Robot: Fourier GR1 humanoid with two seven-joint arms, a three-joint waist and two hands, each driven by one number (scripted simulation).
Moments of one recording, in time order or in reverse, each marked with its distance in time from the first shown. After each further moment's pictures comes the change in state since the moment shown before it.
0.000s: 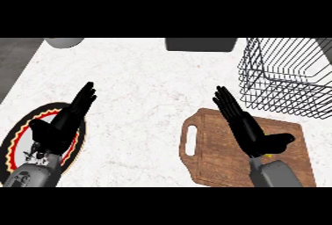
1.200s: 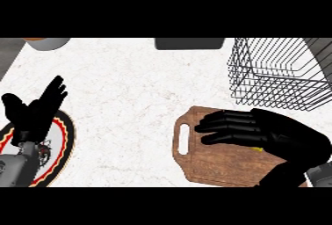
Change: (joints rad) left arm -0.050 0.051 0.171 0.122 0.030 0.032 0.127; right arm -0.183 -0.370 0.061 -0.492 0.354 0.434 -0.036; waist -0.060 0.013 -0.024
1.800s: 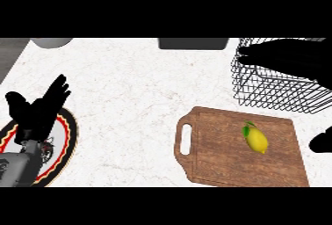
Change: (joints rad) left arm -0.013 -0.014 -0.001 0.001 -0.009 -0.012 0.008; right arm -0.364 -0.256 -0.156 0.026 0.034 0.229 0.436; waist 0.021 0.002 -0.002
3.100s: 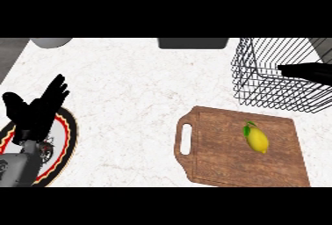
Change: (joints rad) left arm 0.005 -0.034 0.052 -0.008 -0.039 -0.038 0.009; right arm 0.264 -0.019 -0.193 0.211 0.116 0.139 -0.407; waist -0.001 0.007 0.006
